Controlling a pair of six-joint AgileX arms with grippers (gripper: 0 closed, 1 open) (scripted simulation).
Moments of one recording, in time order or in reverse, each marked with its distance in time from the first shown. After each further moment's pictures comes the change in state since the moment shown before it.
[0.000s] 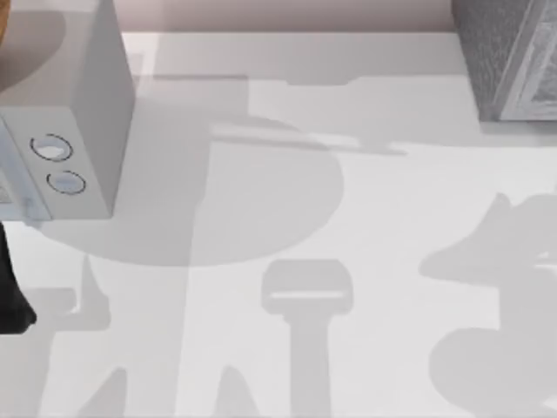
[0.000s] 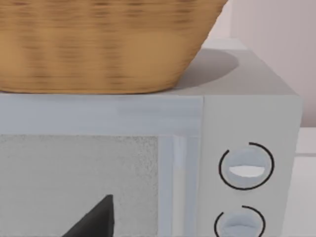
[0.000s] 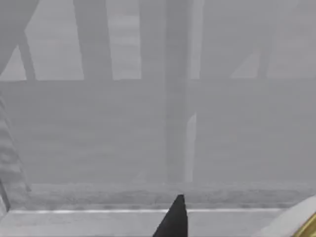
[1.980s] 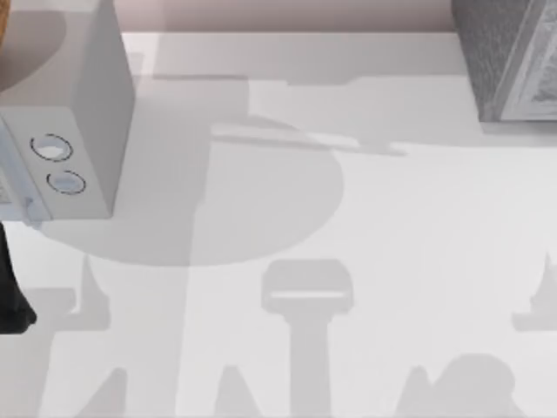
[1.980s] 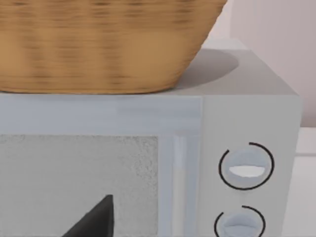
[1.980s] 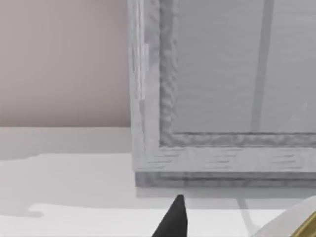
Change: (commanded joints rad) left arm 0.000 0.000 0.000 0.000 0.000 0.000; right arm 0.347 -1.573 -0.586 -0.778 0.315 0.049
